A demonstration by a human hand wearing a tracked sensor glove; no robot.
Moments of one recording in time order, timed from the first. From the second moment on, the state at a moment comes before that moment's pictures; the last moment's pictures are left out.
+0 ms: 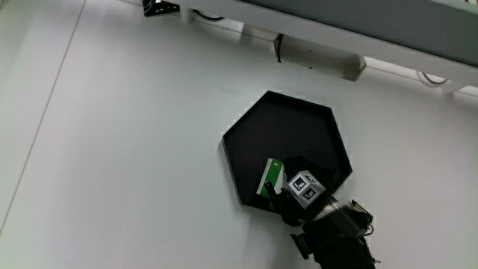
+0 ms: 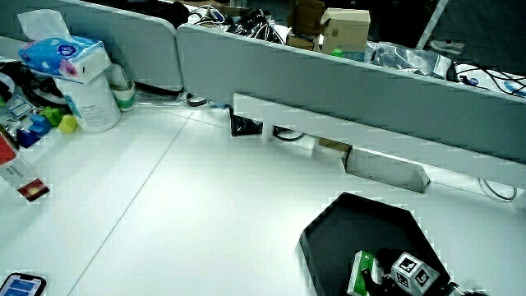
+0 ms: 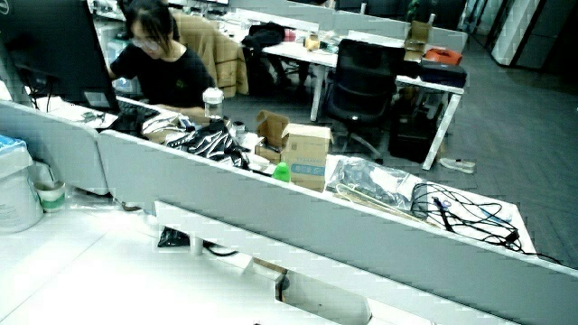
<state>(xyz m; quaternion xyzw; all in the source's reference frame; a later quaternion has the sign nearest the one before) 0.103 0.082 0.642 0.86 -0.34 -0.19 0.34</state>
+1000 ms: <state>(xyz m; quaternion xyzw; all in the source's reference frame) 0.108 0.082 0.667 0.82 -0.32 -0.18 0.45</state>
